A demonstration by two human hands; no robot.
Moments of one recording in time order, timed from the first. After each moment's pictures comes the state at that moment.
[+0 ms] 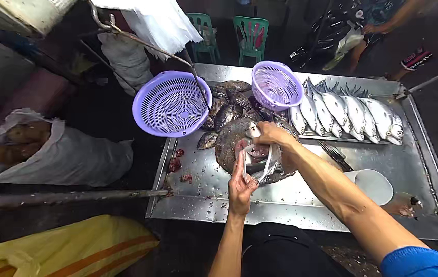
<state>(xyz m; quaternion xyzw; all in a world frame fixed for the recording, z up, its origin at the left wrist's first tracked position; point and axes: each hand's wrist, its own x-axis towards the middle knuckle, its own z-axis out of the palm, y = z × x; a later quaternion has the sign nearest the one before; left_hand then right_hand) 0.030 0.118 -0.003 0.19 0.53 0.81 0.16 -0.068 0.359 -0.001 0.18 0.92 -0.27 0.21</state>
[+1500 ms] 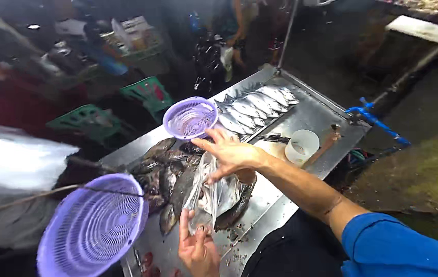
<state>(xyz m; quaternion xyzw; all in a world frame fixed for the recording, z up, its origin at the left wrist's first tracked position) -0.008 0.105 0.030 0.21 0.52 0.80 0.22 0.043 0.360 0.135 0.20 0.95 -0.26 -0.03</state>
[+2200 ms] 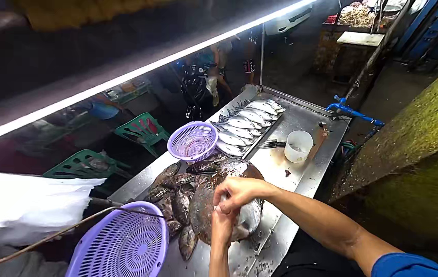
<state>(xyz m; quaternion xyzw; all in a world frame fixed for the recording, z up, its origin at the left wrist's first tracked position) -0.077 0.145 0.027 0.32 0.64 0.57 0.40 0.030 0.272 0.115 0.10 0.84 -0.52 -0.09</state>
